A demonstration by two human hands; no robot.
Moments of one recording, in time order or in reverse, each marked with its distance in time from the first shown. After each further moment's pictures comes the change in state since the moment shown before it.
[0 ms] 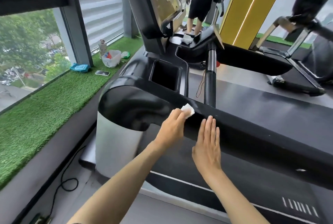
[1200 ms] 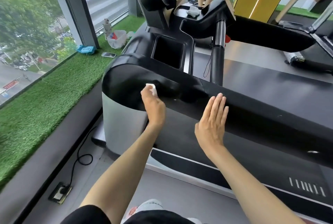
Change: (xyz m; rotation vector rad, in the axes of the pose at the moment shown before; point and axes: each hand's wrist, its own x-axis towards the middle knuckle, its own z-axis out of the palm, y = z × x) left_hand -0.010 -0.036 -0.001 -0.233 0.452 -0.735; right_hand 0.008 0.000 0.010 -0.005 0.080 0.052
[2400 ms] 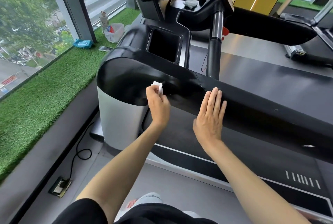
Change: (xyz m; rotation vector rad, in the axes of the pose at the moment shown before) left_hand -0.025 0.006 0.016 -0.035 -0.012 -0.016; right_hand -0.001 0.009 0.005 0.027 0.059 -0.051
